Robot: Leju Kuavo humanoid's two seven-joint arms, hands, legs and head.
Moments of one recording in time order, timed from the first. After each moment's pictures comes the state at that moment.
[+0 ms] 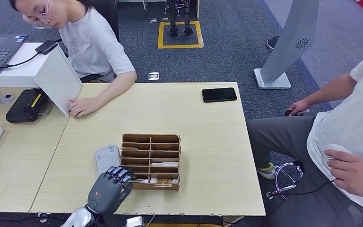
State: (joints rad) left arm 0.01 0.25 -0.56 -1.33 -1.24 0.63 -0.25; right arm -0.06 0.09 -1.11 -0.23 1.54 -0.27 -0.24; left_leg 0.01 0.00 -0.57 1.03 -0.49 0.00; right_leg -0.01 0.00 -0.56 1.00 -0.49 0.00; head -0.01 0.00
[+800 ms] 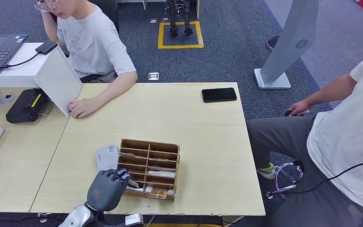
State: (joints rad) left arm -0.01 0.25 -0.55 -1.34 -1.19 0.64 -0.27; right arm -0.06 0.09 -1.11 -0.23 1.54 -0.27 -0.24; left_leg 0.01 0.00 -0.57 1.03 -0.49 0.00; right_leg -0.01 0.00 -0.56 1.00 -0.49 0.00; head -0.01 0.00
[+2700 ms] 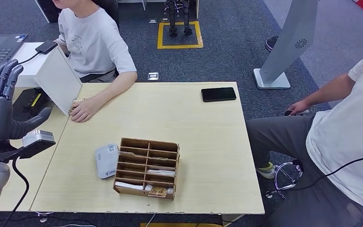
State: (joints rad) left arm -0.26 0.51 -0.09 -1.68 -0.81 0.31 -0.36; right arm -0.03 0.02 -0.02 -0.19 0.50 -0.34 -0.16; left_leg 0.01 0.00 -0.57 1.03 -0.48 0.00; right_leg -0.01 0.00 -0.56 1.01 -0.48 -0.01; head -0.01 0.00
